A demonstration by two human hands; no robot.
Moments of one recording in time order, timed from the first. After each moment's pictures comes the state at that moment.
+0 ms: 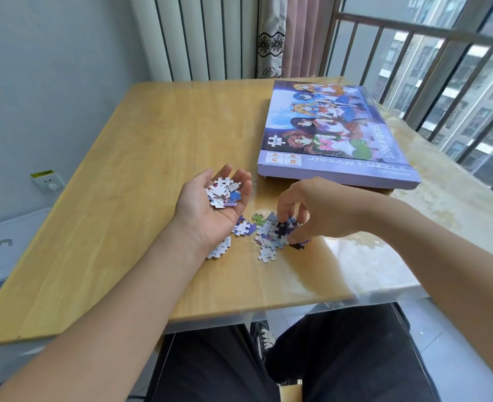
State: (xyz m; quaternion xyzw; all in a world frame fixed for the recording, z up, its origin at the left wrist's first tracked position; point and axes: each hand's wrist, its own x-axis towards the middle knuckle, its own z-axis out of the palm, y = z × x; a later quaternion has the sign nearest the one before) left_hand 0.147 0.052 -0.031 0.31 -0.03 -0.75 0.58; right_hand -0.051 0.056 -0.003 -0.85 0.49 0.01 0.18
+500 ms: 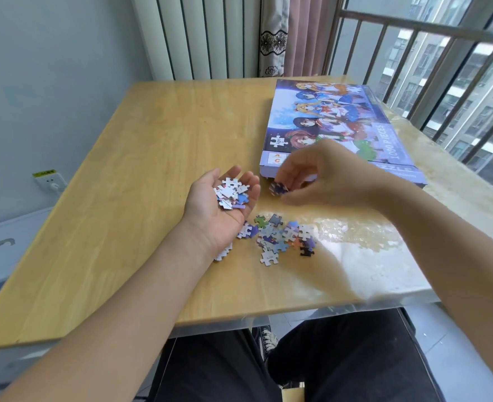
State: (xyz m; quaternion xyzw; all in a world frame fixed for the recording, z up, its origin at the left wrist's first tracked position) left_hand 0.139 0.050 -0.032 0.35 -0.06 -0.75 0.56; right_hand -0.053 0.044 0.018 -0.80 0.48 -0.21 0.27
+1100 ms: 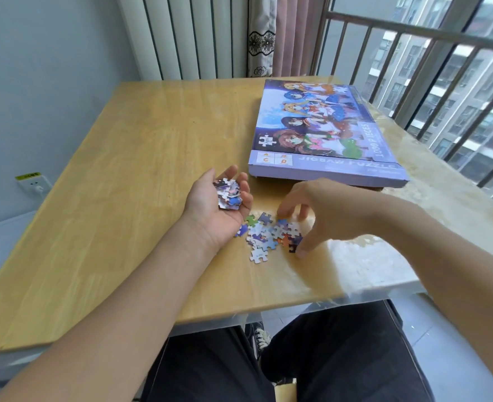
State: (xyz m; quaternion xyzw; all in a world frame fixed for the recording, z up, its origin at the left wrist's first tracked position) left_hand 0.128 0.048 -0.027 0.37 -0.03 -0.76 0.54; right_hand -0.063 0.061 0.003 -0.83 0.52 0.05 0.20
